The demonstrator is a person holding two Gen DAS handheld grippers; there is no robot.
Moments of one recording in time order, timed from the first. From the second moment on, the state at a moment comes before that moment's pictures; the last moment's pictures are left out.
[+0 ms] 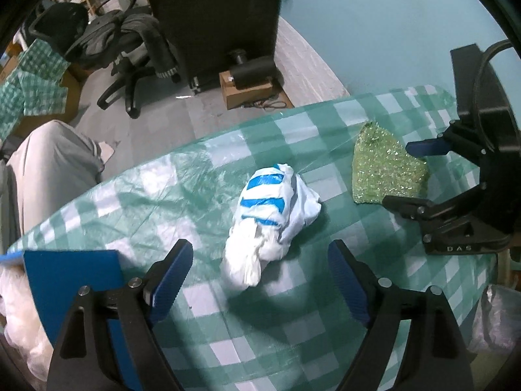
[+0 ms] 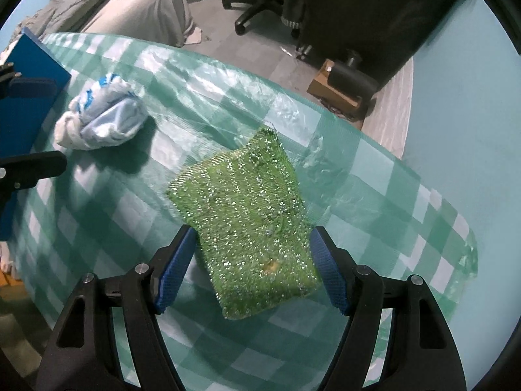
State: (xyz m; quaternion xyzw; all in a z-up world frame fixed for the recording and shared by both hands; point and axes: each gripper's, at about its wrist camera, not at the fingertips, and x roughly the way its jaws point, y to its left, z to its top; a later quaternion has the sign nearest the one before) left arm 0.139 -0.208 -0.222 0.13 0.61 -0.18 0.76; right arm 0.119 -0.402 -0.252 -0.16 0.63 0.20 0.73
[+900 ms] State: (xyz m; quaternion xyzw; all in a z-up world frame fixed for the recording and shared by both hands) left arm 0.152 -0.215 -0.246 0.16 0.62 -0.17 0.74; right arm 0.101 -0.395 -0.226 -0.13 0.61 0.22 0.75
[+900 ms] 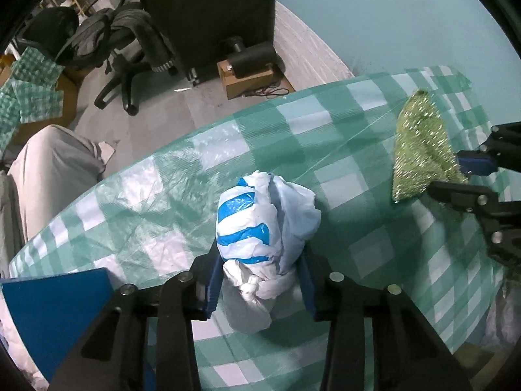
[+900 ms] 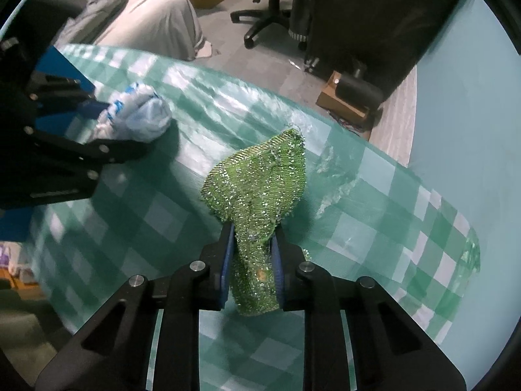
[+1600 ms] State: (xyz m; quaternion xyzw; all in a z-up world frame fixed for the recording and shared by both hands) left arm 0.096 -0.183 -0.186 0.12 0.59 -0.17 0.78; right arm 0.065 -0.373 -0.169 -0.12 0.59 0.23 0.76
